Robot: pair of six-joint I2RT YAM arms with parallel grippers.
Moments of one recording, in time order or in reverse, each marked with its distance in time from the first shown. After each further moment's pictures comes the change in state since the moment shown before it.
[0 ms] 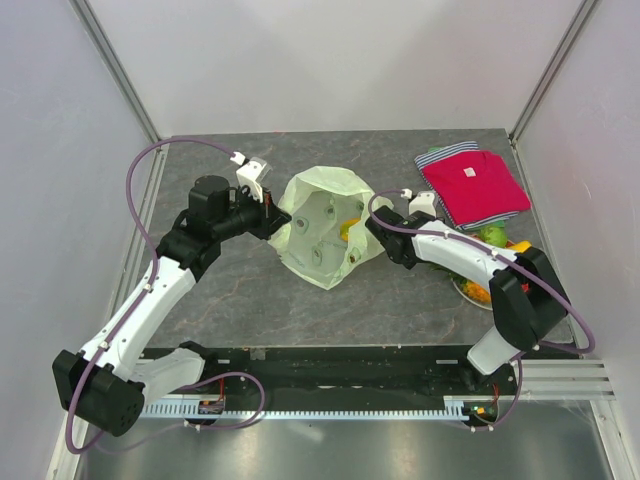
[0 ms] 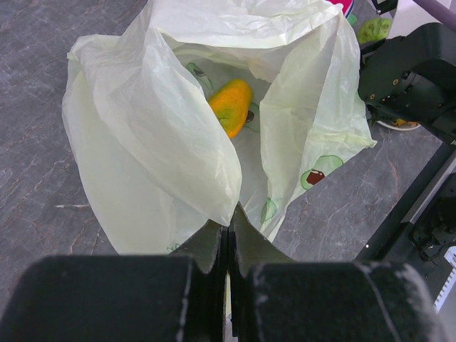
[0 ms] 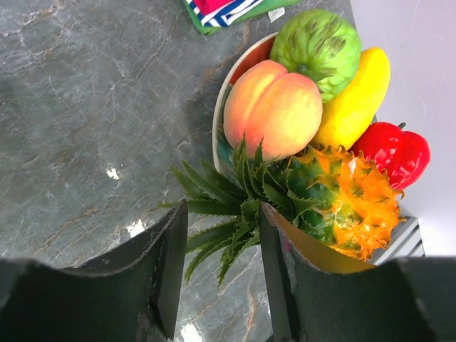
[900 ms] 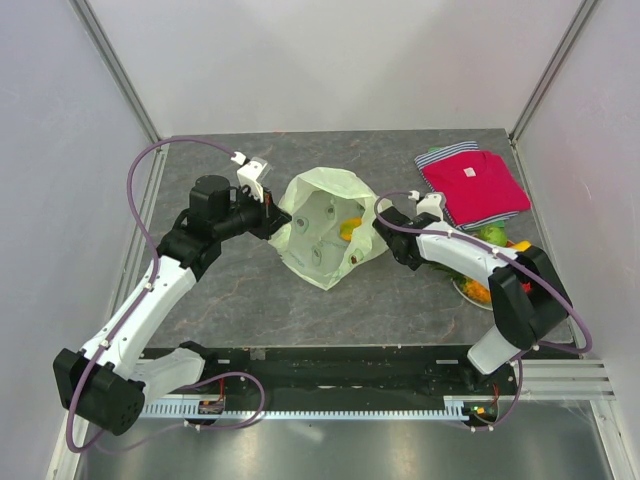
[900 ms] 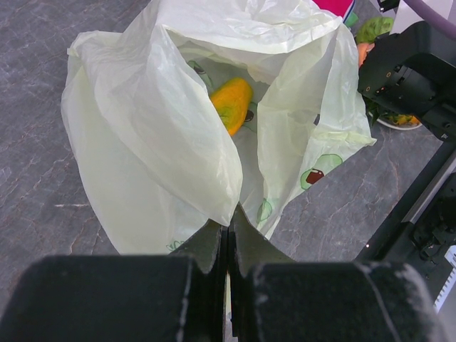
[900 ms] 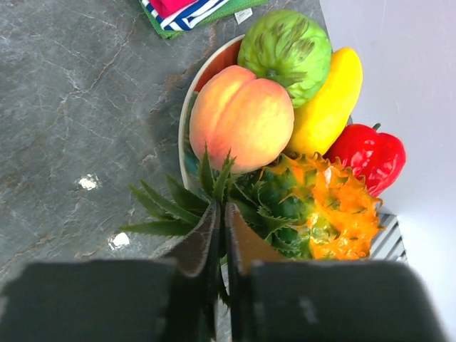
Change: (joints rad) left arm 0.000 0.006 0.001 0.000 0.000 0.000; right arm -0.053 0.001 -0.049 0.027 0.056 -0.024
